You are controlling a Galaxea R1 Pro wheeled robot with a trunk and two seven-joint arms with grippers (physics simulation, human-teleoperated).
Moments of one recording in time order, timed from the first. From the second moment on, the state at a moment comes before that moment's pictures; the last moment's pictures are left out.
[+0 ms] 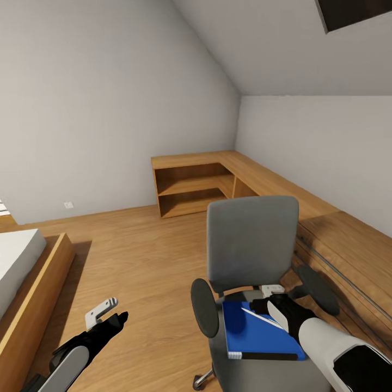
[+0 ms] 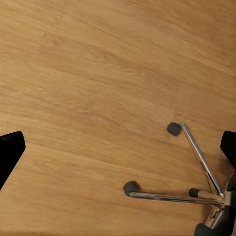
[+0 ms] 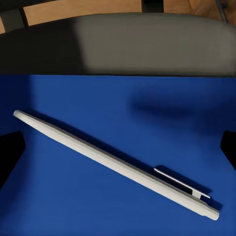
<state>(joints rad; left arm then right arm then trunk) -0.16 0.33 -0.37 -1.56 1.18 0.31 0.80 -0.83 -0.09 0.50 -0.23 -0.50 0.36 -0.08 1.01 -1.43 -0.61</state>
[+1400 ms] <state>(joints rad) -0.16 0.32 -0.34 -1.52 1.19 0.31 0.80 -0.82 -0.13 0.51 -0.22 -0.34 0.36 -0.02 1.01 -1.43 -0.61</state>
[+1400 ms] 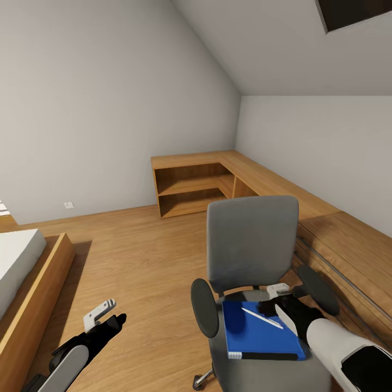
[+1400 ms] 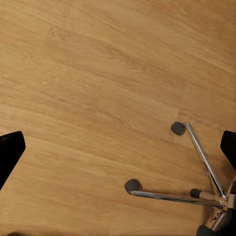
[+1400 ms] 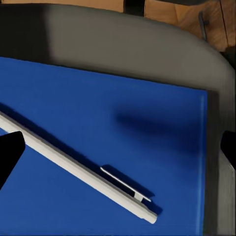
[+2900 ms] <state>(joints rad) -0.16 0.32 -0.35 -1.51 1.19 0.31 0.80 -0.82 -0.20 0.53 -0.23 0.18 0.33 0.83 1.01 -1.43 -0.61</state>
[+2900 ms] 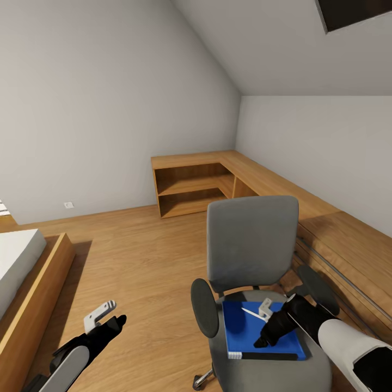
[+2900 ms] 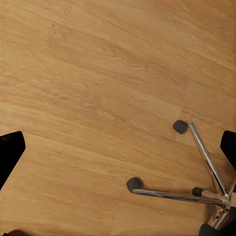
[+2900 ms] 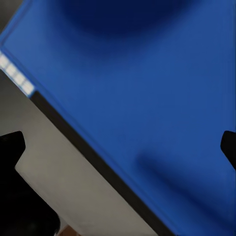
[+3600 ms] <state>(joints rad) -0.16 0.32 -0.35 -1.50 1.19 0.31 0.80 -0.82 -0.19 0.52 -0.24 0.18 0.31 0.75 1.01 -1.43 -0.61</state>
